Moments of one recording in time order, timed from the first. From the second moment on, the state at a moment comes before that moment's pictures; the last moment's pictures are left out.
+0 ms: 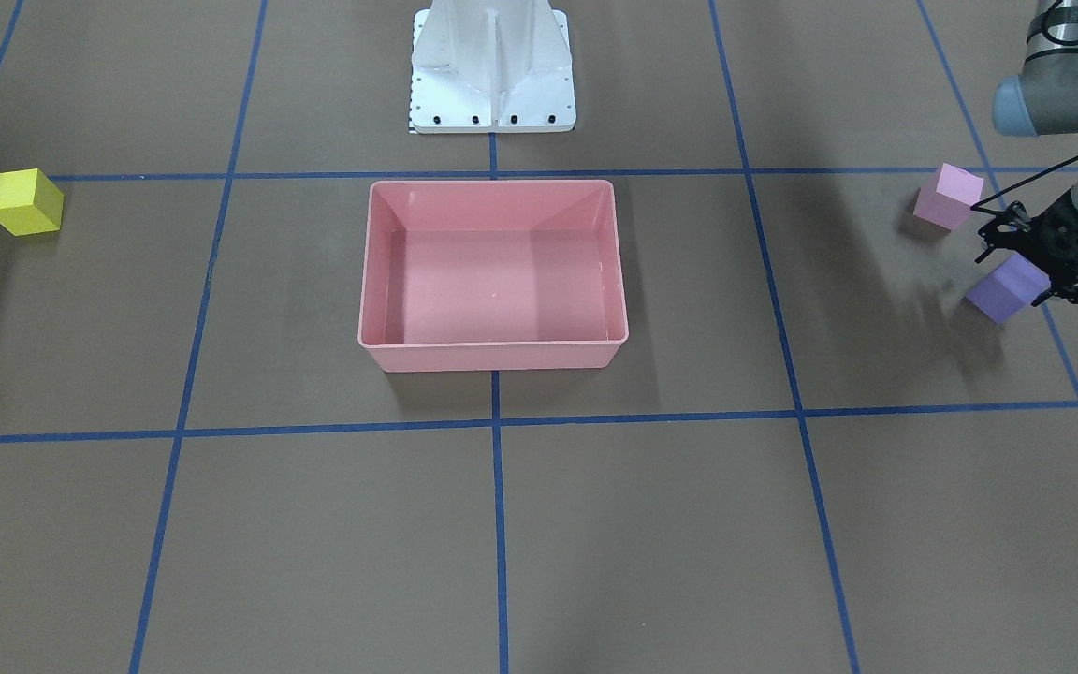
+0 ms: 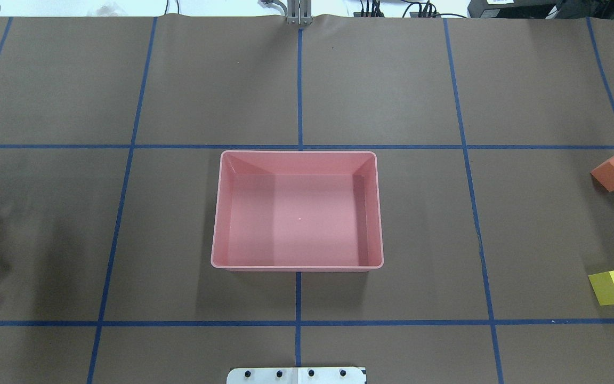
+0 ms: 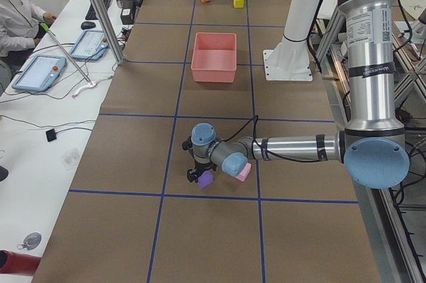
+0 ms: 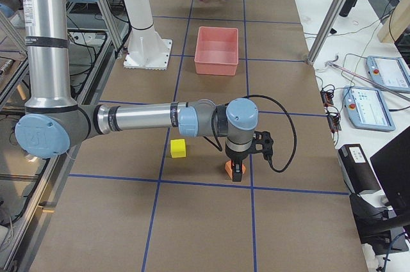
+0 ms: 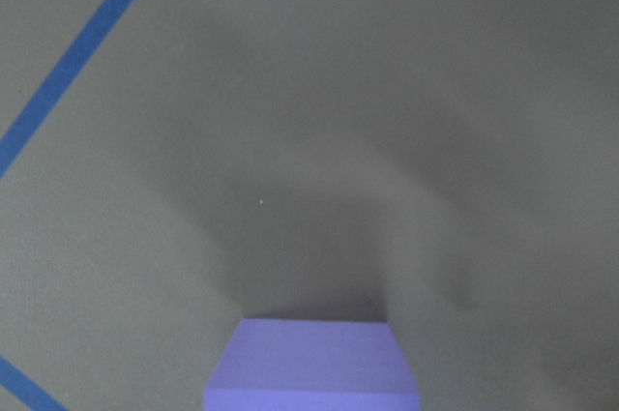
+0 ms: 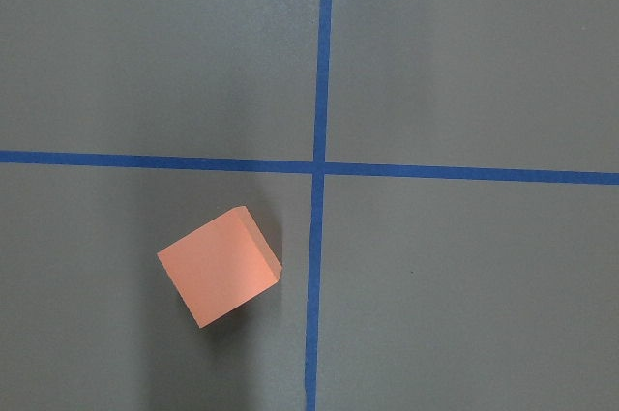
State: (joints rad) left arm -1.08 -1.44 -1.52 -2.20 -2.21 0.27; right arm 1.59 -1.58 1.69 -1.63 2.32 0.00
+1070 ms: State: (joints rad) left arm -1.09 -1.61 -1.57 -2.18 -2.36 -0.06; right arm 1.55 -1.55 1.69 -1.59 2.44 0.01
